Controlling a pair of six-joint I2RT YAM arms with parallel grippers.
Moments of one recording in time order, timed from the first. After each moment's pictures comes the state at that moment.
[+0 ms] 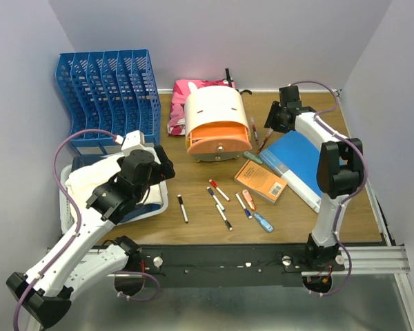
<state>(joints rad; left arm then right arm) -0.61 0.79 0.88 -0.66 -0.43 -0.69 0.18 1.98 1.57 -0.41 0.03 0.44</state>
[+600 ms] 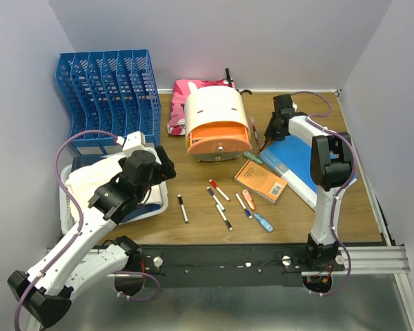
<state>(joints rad) -0.61 0.80 0.86 -0.63 -0.43 -0.71 0.18 2.14 1.57 -0.41 0.11 0.52</state>
